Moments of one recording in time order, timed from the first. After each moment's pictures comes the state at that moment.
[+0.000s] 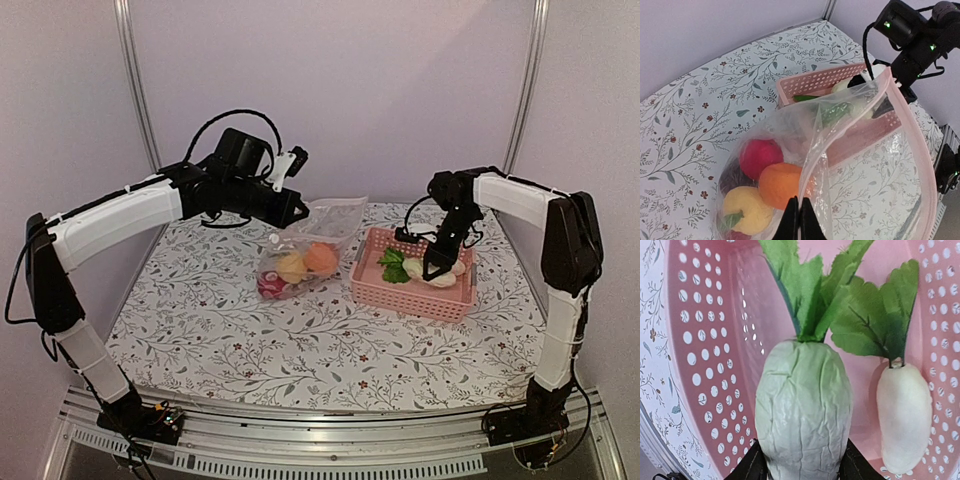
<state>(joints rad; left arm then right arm) -0.71 1.67 1.55 -0.50 0.15 -0.14 0.36 2.01 1.67 -1.16 -0.22 -0.77</state>
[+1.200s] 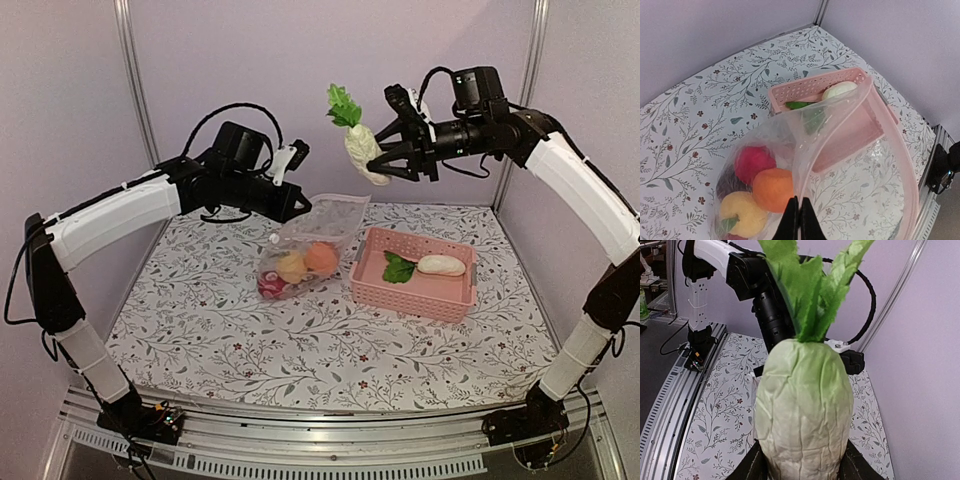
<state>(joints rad) -0.71 1.68 1.59 -0.52 0.18 -0.13 0.55 1.66 1.93 -0.73 -0.82 -0.67</state>
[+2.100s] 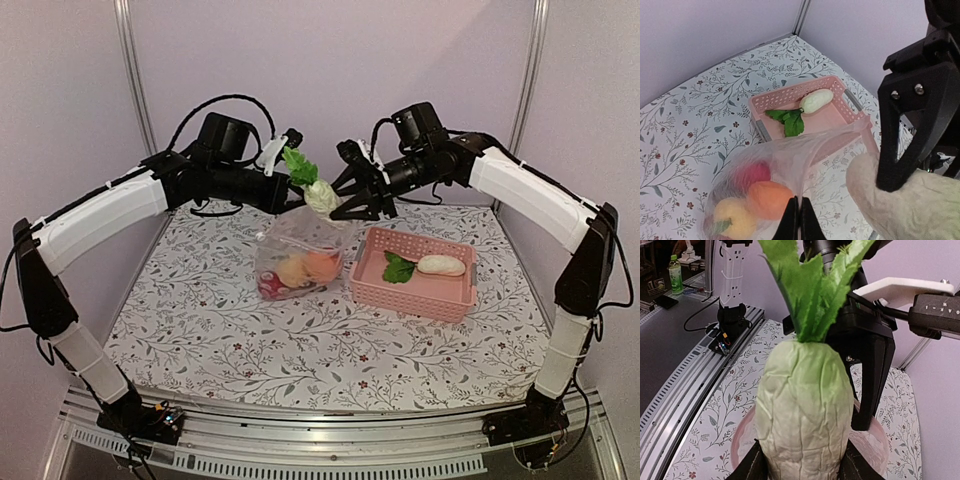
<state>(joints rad) -0.69 1.63 1.60 -0.52 0.31 -0.15 0.67 1.86 1.92 -0.69 -0.94 -0.84</state>
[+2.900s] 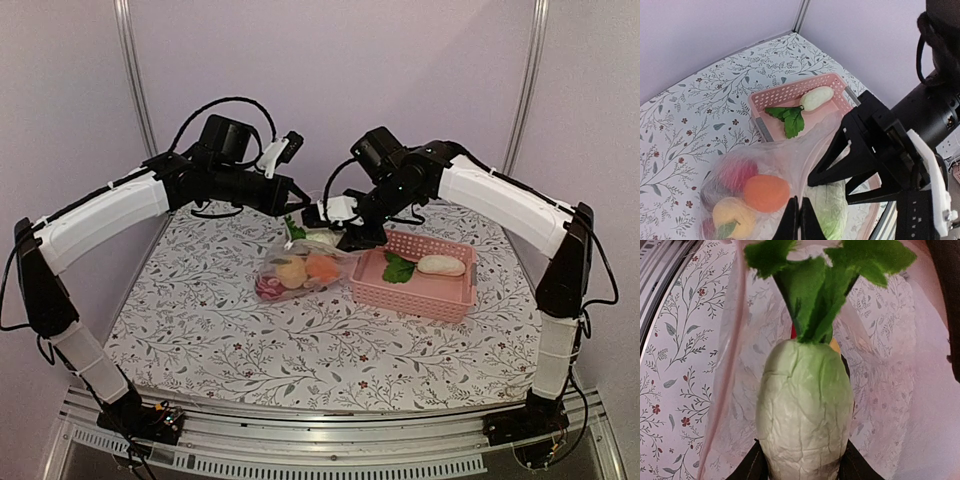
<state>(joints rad) -0.69 1.63 1.59 -0.52 0.31 -0.15 0.80 1.96 2.00 -0.97 -0.32 -1.03</state>
